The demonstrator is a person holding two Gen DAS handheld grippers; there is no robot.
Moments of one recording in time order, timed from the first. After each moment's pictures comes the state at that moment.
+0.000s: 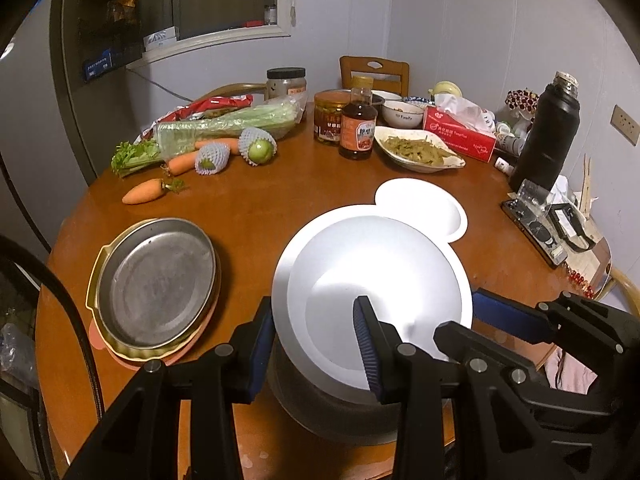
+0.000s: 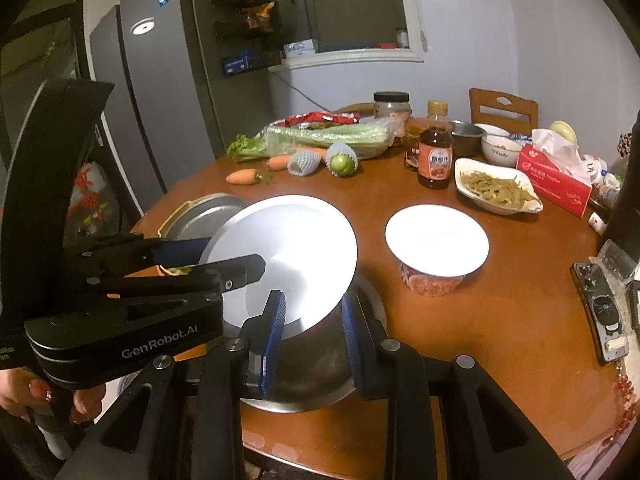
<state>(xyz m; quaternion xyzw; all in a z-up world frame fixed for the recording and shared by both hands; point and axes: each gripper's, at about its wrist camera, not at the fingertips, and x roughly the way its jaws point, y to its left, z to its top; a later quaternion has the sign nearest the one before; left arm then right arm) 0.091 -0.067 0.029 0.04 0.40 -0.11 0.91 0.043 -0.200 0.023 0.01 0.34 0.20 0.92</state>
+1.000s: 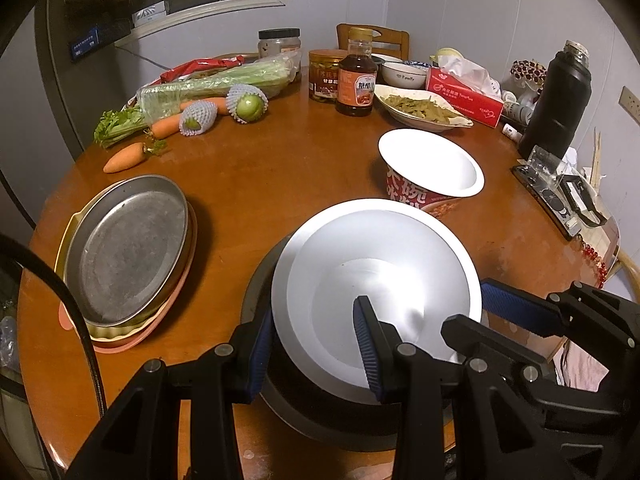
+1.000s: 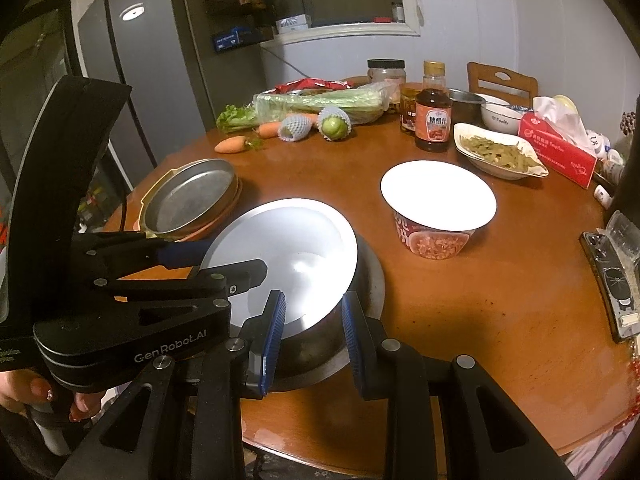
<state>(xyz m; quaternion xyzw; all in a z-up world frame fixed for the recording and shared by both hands) 0.103 -0.074 -0.010 0.04 0.45 -0.11 0.88 0.046 -0.199 -0.008 0.01 0.38 0.19 0.91</state>
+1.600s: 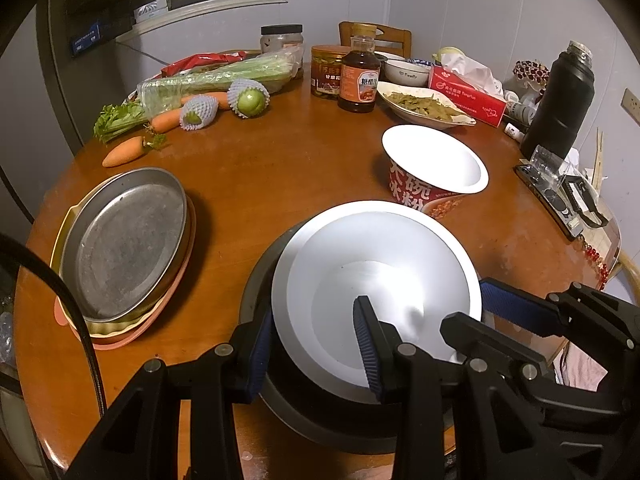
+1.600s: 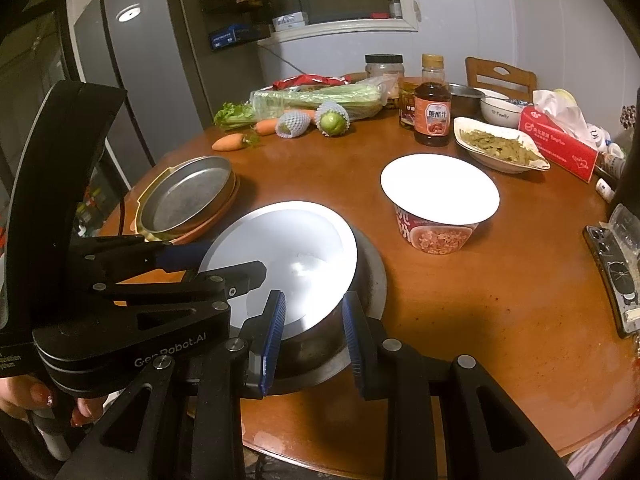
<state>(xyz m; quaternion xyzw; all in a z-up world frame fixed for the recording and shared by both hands) 0.104 -0.073 -0.014 0.04 0.45 -0.11 0.88 0.050 -0.198 -0.012 0.02 0.38 0.19 0.90</state>
